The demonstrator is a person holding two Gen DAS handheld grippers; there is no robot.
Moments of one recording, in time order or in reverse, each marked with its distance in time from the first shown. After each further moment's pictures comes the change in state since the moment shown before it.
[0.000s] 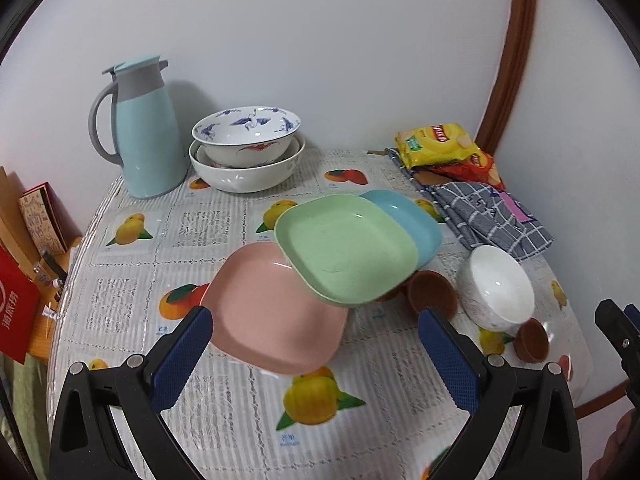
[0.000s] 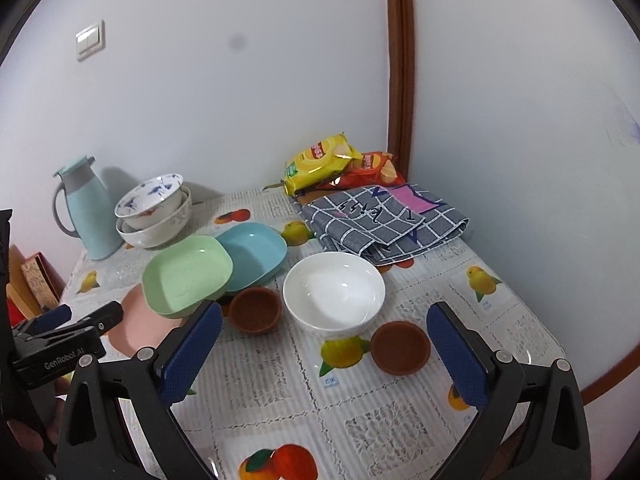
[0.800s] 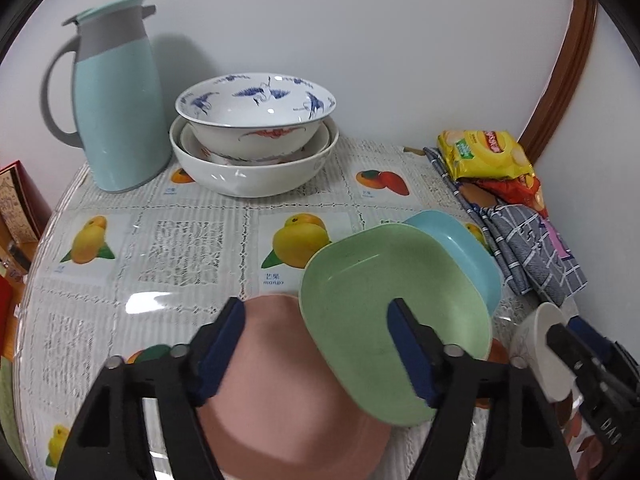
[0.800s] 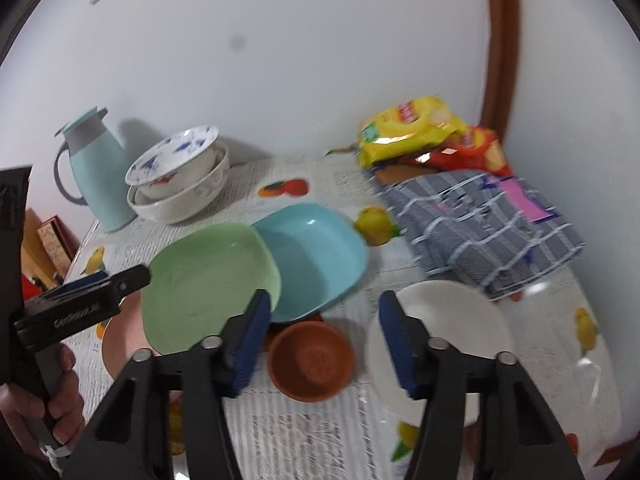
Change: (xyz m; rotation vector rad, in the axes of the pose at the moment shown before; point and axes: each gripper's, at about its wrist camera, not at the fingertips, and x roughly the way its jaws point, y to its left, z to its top) left arm 0.114 0.030 0.054 -0.085 0.094 -0.020; right arm 0.143 0.064 0.031 -0.115 0.162 0.198
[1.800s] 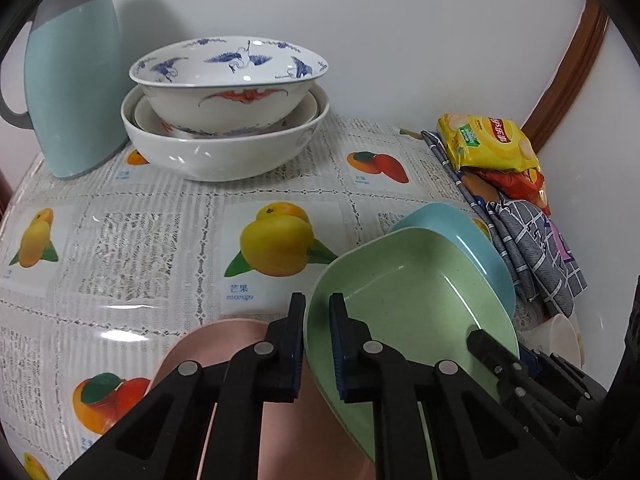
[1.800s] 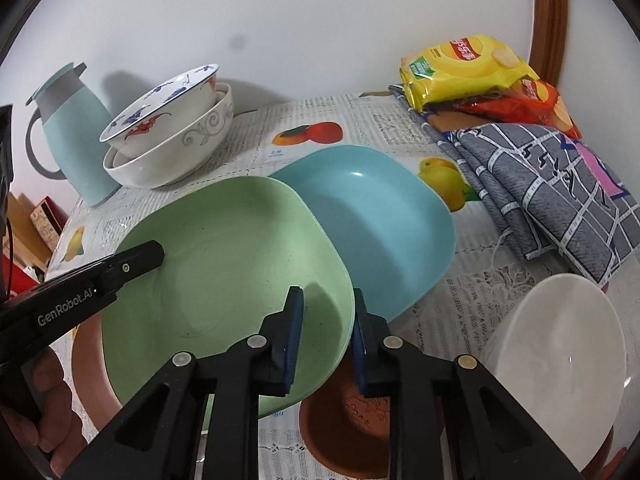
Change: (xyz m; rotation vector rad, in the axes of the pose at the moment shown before) left arm 0.047 -0.002 0.007 -0.012 0.048 -0.077; right arm 0.093 0.028 -0.004 0.014 0.128 0.042
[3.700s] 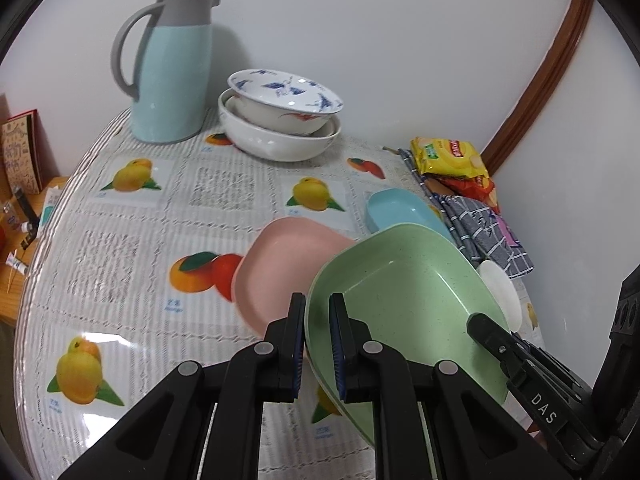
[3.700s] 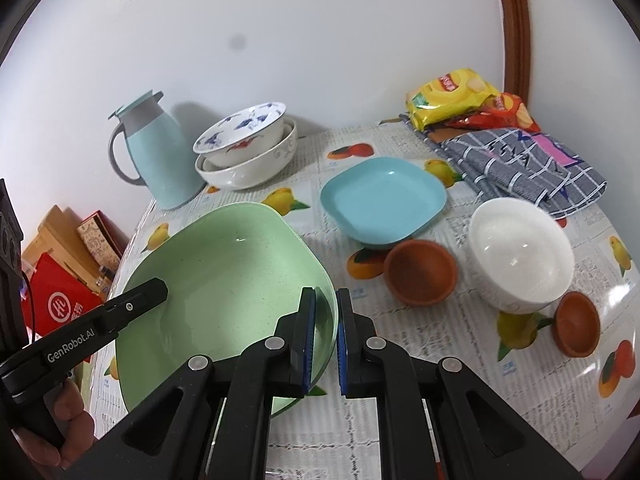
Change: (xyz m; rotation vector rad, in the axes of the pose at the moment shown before) left arm -0.132 0.051 -0.089 -0.072 -0.067 -0.073; right arm -0.128 0.044 -0.077 0.040 -0.101 0.074
